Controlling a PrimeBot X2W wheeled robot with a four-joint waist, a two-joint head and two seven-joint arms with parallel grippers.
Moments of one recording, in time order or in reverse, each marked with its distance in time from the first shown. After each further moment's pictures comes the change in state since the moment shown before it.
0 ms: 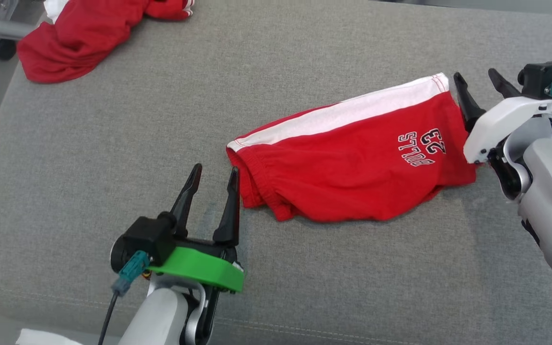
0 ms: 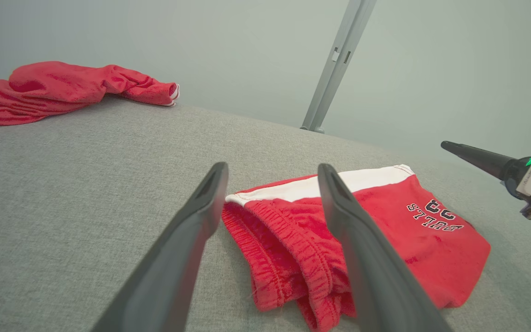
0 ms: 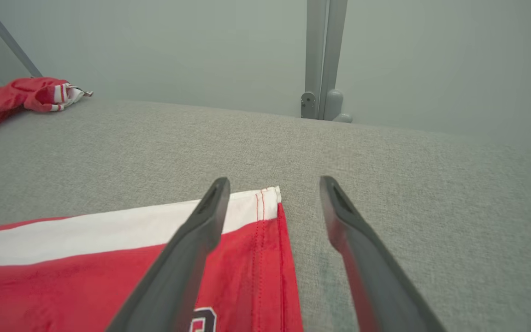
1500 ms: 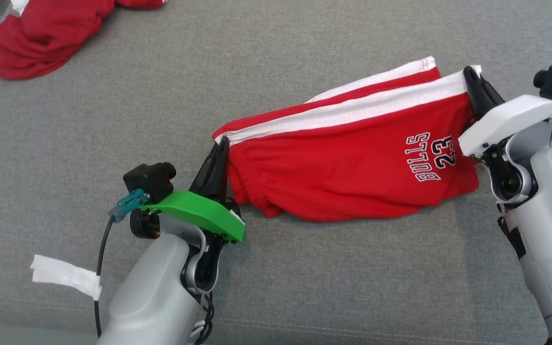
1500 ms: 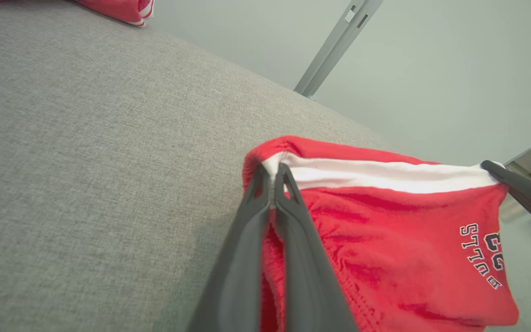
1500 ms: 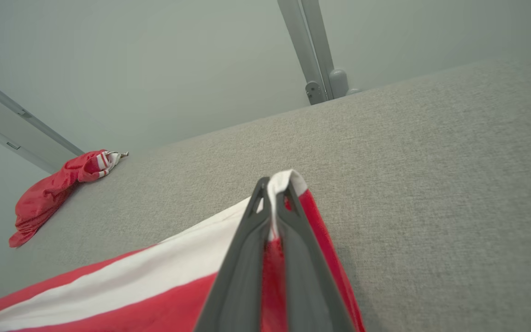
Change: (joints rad) left arm -0.236 -0.010 -0.066 0.336 -0.319 -0.073 0.007; right arm 0.247 0.119 -0.451 -0.428 -0.052 0.000 0.254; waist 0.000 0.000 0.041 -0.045
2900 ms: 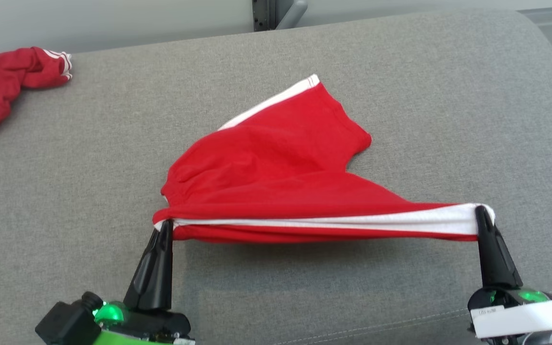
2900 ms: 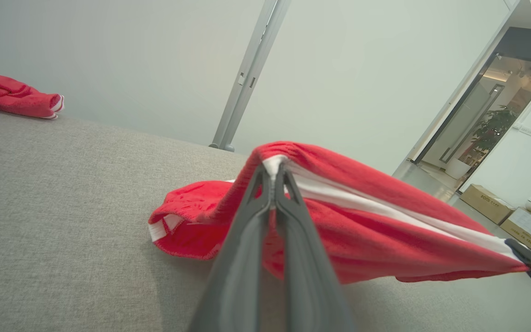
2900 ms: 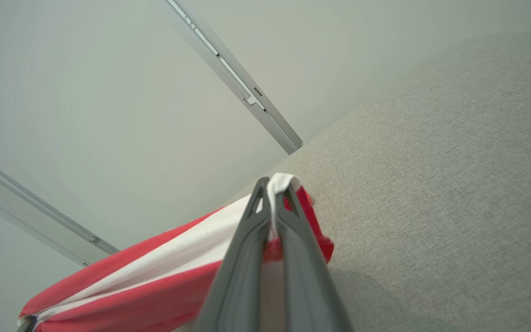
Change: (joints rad) left arm 0.598 0.094 0.238 -0.718 0.241 -0.042 -0.005; right arm 0.787 0.076 -0.009 -0.727 0.197 0.000 -0.296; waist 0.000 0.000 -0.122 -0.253
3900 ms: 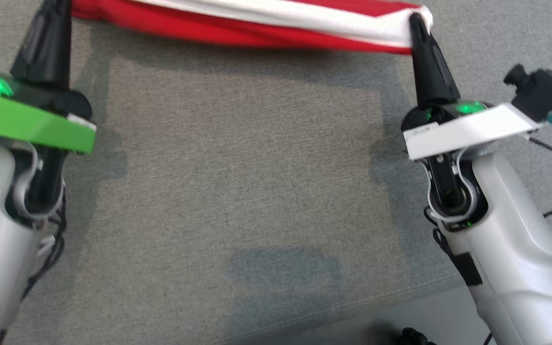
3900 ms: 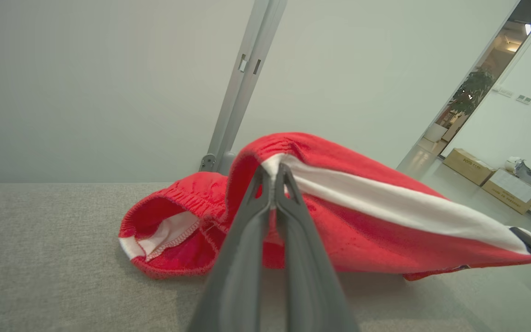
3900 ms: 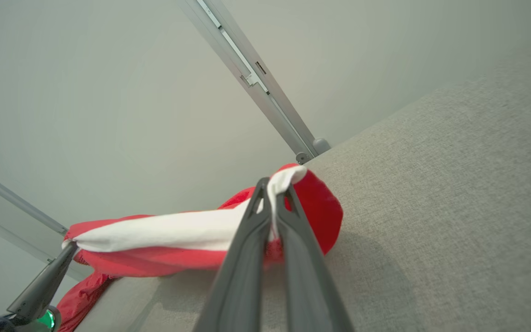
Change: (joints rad) left arm -0.869 0.390 -0.250 0.396 -0.407 -0.010 0.004; right arm -0.753 0.041 0.192 0.385 0.027 -0.001 0.000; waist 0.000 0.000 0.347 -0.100
